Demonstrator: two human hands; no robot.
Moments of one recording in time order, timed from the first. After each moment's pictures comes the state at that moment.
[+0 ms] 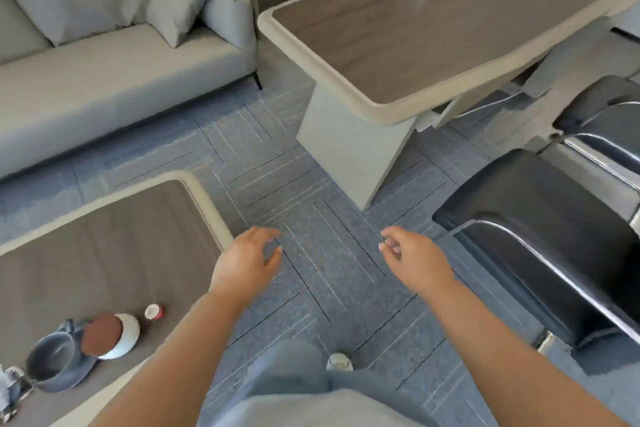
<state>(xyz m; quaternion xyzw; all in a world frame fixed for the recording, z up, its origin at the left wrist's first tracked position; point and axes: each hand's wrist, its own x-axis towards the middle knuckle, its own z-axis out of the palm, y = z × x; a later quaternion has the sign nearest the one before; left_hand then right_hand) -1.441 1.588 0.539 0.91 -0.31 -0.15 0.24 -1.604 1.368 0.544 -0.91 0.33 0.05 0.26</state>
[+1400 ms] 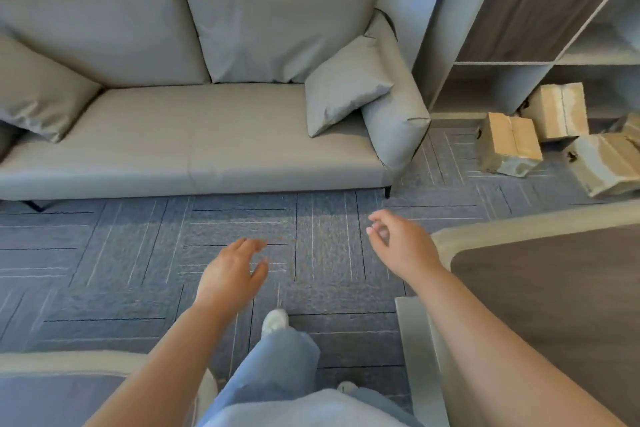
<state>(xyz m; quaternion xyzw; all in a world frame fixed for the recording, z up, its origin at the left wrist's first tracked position) -0.762 1.423 0.536 0.97 0.00 -0.09 0.23 -0.741 1.150 0.551 -0.96 -0.01 0.06 0.26</state>
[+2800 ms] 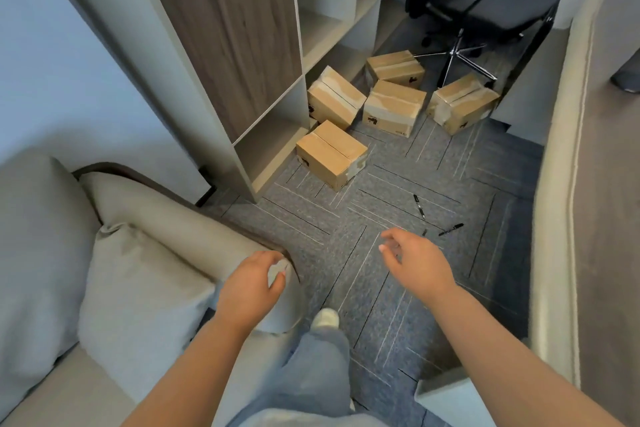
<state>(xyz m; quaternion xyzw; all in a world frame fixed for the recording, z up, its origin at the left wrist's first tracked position) -0.192 0.987 0.526 0.84 -0.48 -0.19 0.16 -0.411 0.830 0.540 -0.83 0.47 -0.02 0.29</state>
